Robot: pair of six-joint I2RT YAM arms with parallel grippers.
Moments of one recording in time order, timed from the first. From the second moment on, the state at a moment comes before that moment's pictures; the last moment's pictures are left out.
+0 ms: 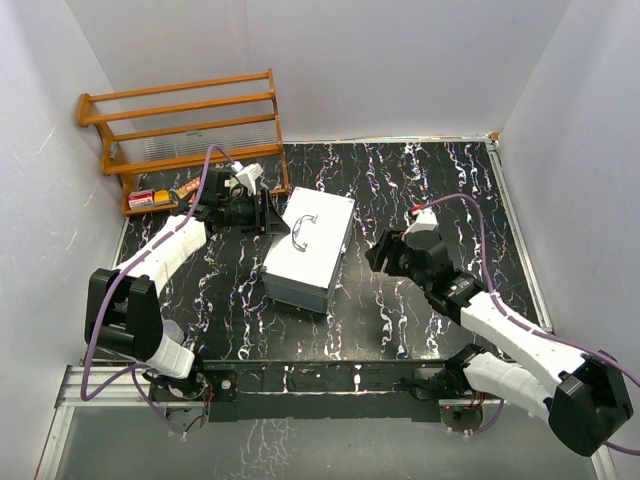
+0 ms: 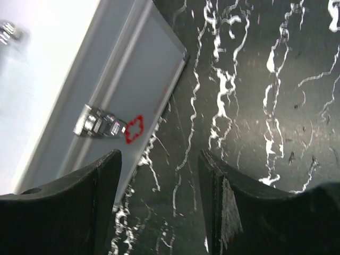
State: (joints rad) left arm -0.26 1.51 1.08 -0.37 0.64 -0.34; right arm 0.56 0.94 0.59 -0.11 0.12 0.57
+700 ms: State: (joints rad) left arm -0.26 1.50 1.04 -0.28 0.65 -0.39; right arm 0.86 1.23 0.30 0.63 0.35 0.11
